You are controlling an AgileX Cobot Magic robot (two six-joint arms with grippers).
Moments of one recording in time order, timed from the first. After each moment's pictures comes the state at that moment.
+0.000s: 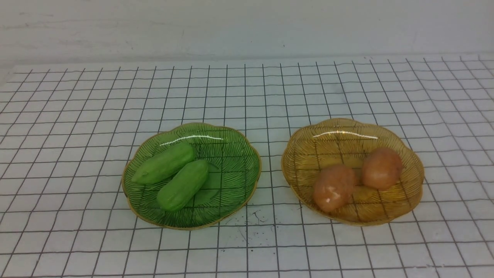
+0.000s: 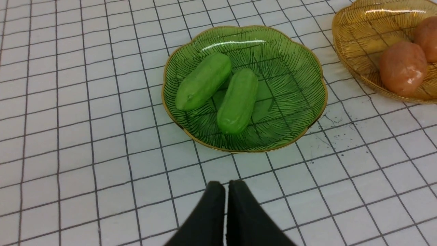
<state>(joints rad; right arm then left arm) 0.27 0.00 -0.43 0.01 0.05 0.05 -0.22 0.51 -0.85 -0.04 1.01 0.03</state>
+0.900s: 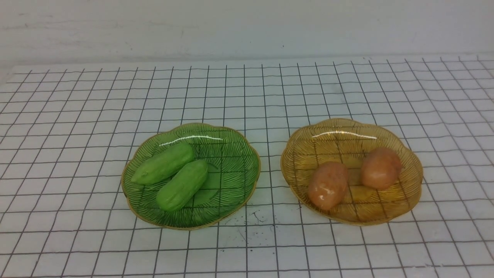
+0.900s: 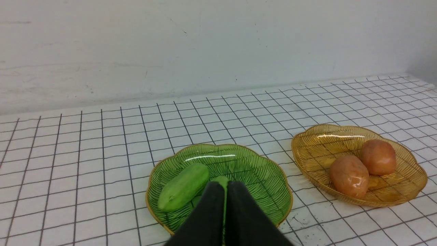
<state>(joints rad) 0.27 -0.02 -0.37 0.01 0.06 0.05 -0.22 0.11 -0.67 -0.10 0.79 0.04</state>
